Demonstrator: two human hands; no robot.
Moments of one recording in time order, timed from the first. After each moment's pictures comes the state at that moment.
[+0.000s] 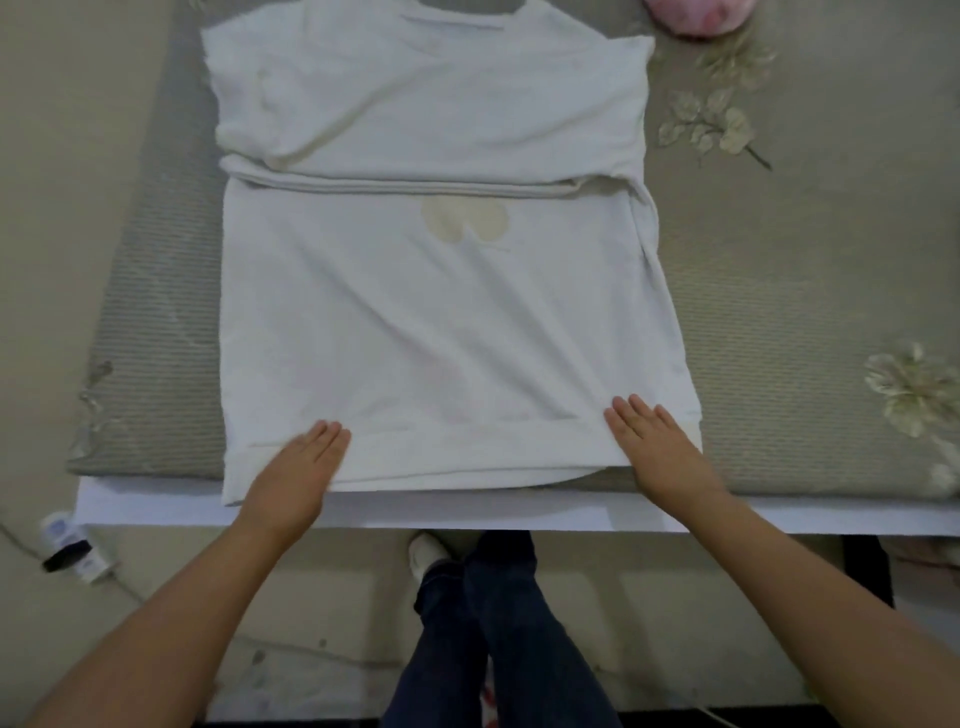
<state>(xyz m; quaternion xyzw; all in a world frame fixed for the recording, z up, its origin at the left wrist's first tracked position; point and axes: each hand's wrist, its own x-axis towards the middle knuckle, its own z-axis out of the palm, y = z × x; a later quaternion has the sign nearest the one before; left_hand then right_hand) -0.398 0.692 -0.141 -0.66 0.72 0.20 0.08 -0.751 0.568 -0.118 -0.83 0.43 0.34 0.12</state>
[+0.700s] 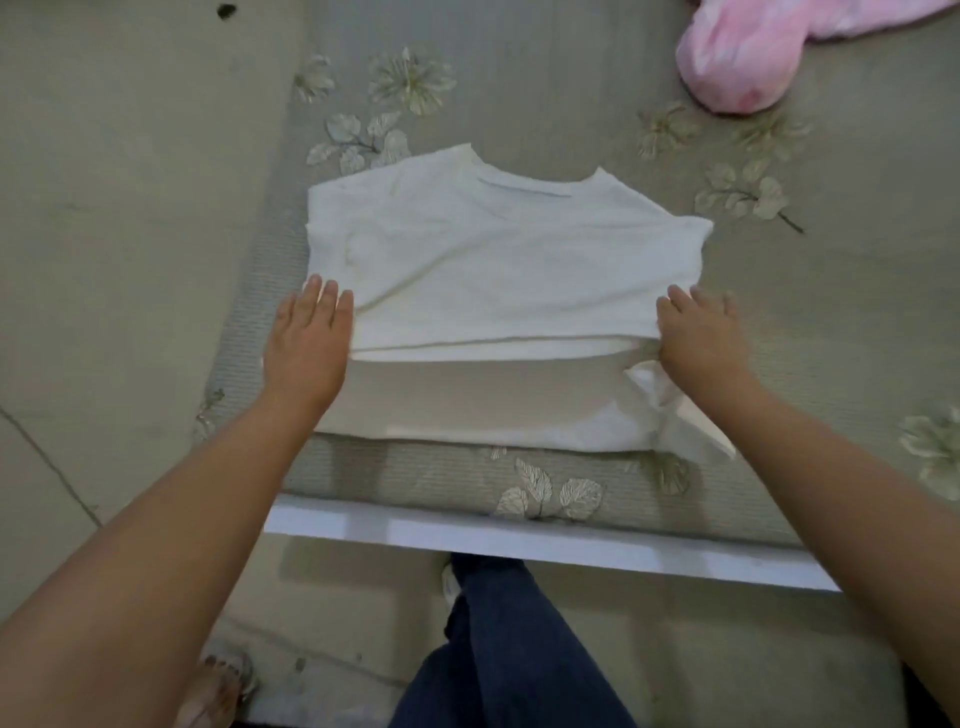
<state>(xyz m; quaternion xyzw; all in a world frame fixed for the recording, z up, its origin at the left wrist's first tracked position) -0.332 0.587 -0.047 -0.78 0.61 0.05 0.12 -0.668 0.444 -0.031 -0.82 0.55 0.18 -0.03</state>
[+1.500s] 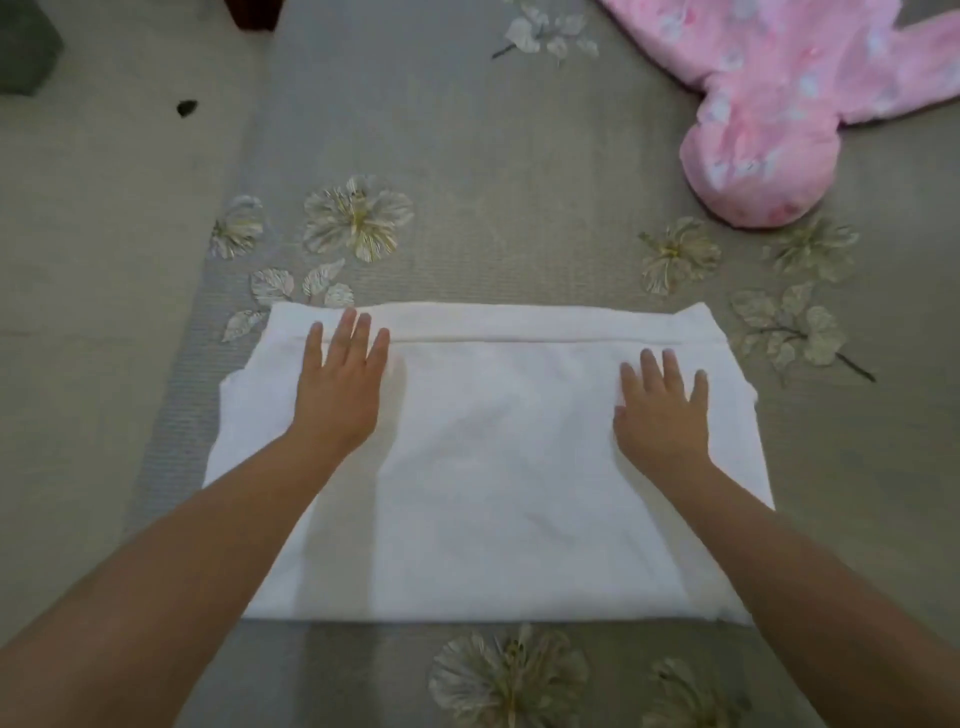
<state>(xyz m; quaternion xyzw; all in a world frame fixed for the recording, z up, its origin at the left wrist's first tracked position) -0.302 0.323 -0.132 -0.73 0.67 0.00 0.15 -0.602 0.258 -0.137 -0.77 0.61 0.19 0.06</state>
